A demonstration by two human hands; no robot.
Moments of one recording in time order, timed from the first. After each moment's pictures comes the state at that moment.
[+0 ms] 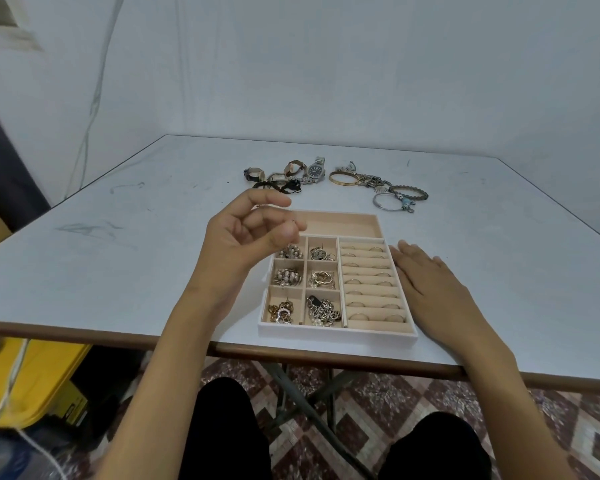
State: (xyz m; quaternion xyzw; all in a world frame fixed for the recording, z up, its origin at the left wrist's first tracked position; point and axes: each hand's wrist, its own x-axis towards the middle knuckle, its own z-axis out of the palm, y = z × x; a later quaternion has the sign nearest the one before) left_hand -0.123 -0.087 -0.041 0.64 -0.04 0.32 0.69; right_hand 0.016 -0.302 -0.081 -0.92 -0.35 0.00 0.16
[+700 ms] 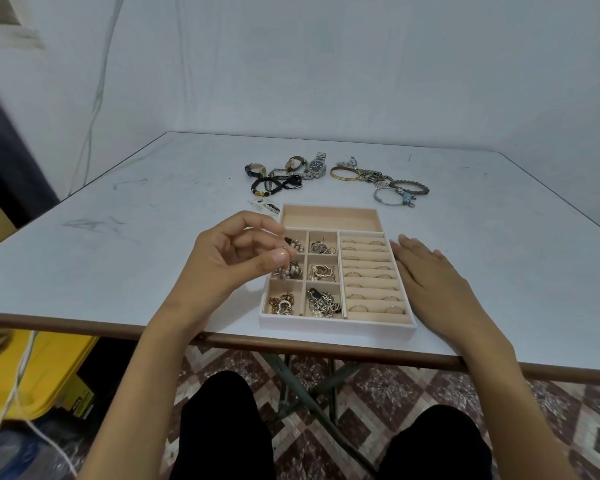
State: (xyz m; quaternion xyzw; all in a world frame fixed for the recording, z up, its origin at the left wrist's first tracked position) left_hand -0.150 -0.086 -0.047 0.71 0.01 0.26 0.65; right_hand 0.017 -0.302 -0.081 -0.92 -0.35 0.00 0.17
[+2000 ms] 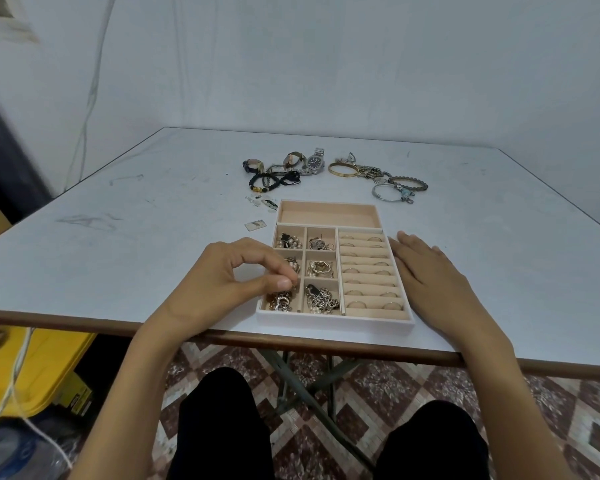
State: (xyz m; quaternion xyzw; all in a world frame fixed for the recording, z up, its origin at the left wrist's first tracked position) left_hand -0.156 -0.081 -0.055 0.84 0.02 0.18 0.50; right_hand 0.017 -0.303 -0.082 -0.92 -0.35 0.00 0.19
